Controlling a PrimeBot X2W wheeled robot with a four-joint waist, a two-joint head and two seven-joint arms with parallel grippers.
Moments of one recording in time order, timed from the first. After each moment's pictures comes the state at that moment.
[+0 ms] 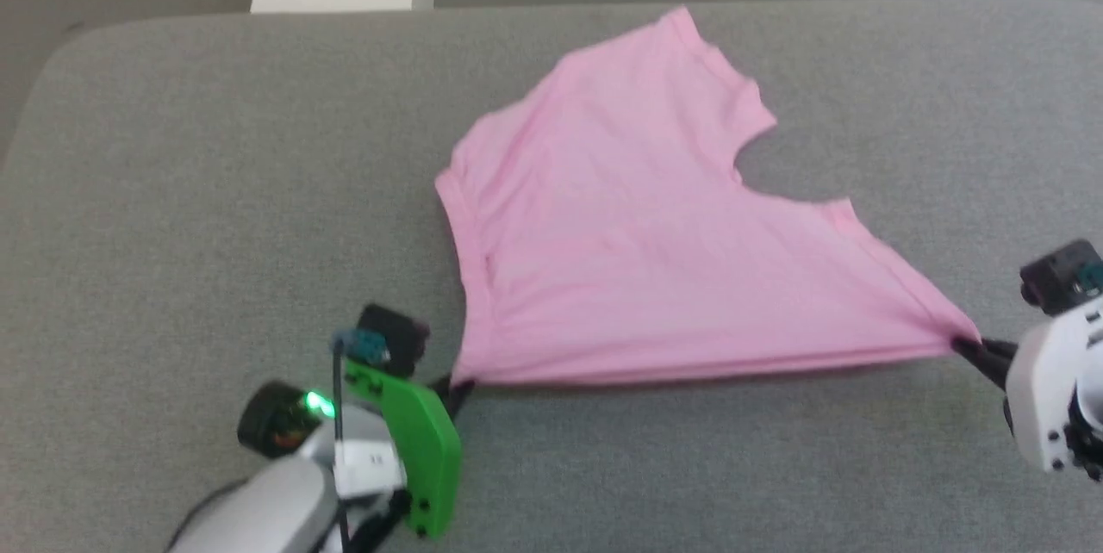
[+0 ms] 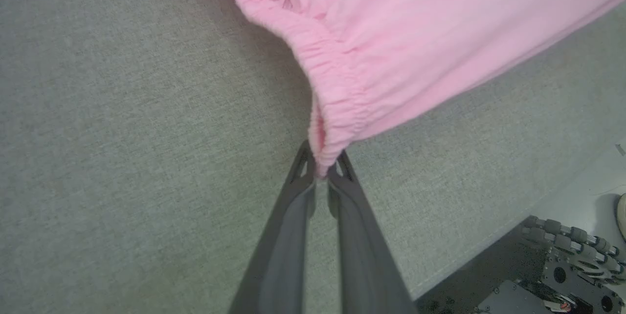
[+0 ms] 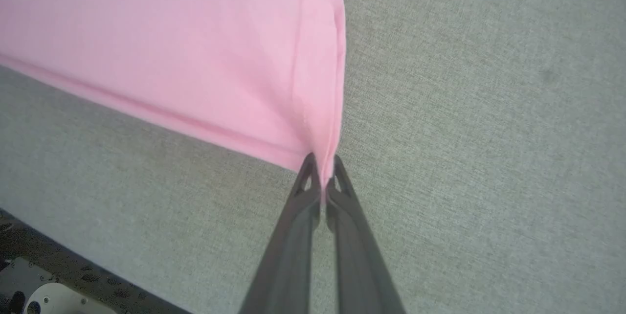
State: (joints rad) left arm -0.34 0.53 -0.75 0.00 -0.72 0.16 0.40; right arm -0.44 -0.82 0.66 0.36 0.84 0.14 0.36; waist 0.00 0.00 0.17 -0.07
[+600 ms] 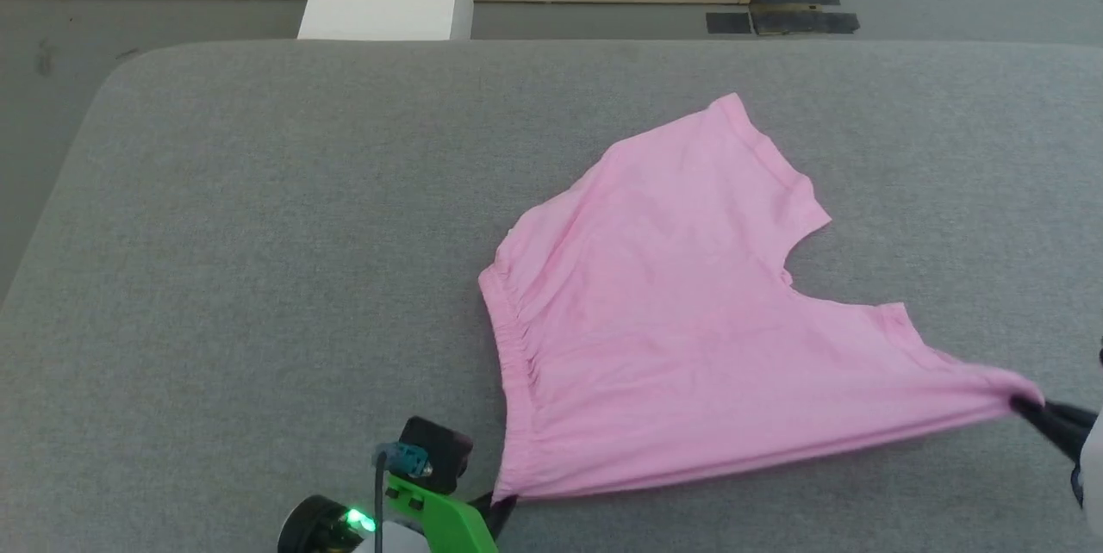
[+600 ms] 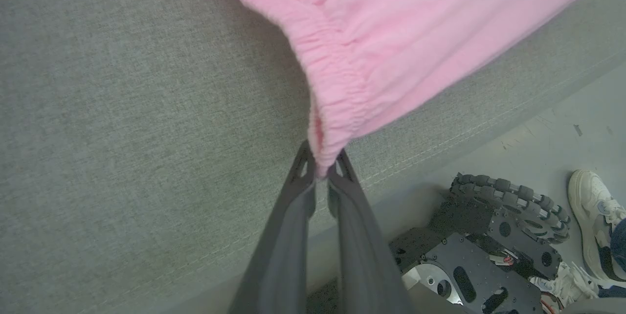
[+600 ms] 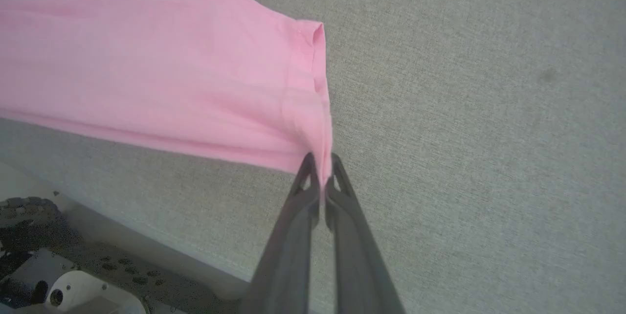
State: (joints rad) left arm -0.13 0.54 -0.82 -0.18 -0.72 0.27 0.42; right arm -0.03 -0.85 0.25 0.06 0.77 0.14 0.46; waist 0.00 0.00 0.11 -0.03
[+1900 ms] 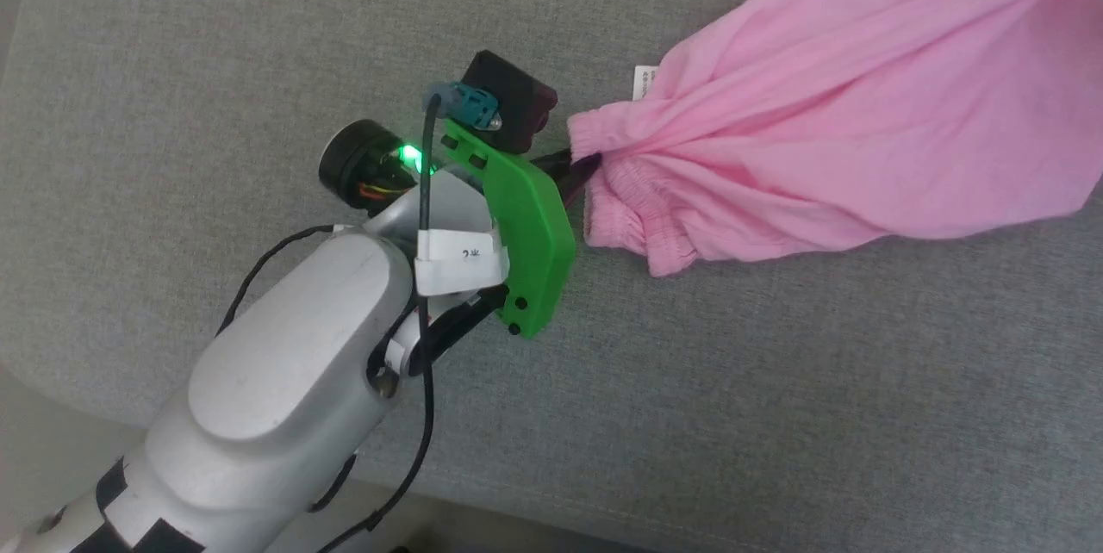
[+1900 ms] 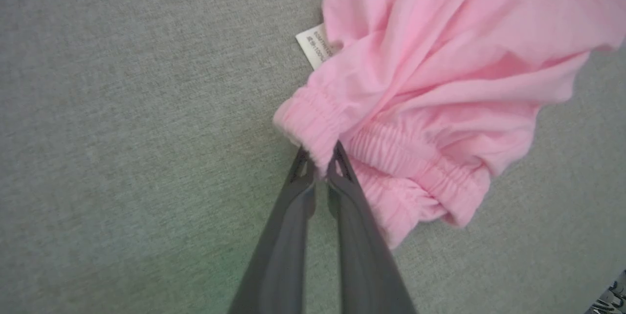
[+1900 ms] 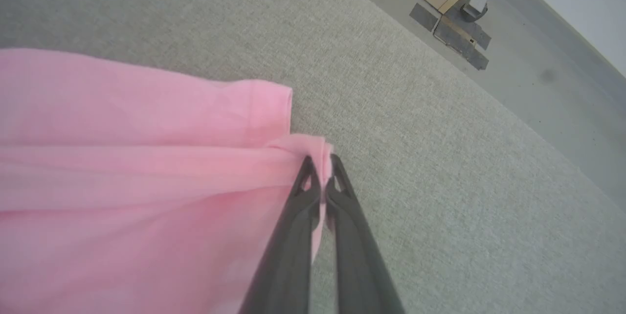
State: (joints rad) left arm -0.77 0.38 -0.76 -0.06 -0.72 0.06 0.57; right arm -1.06 -0.76 0.47 0.38 0.55 0.13 0.71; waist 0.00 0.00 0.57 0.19
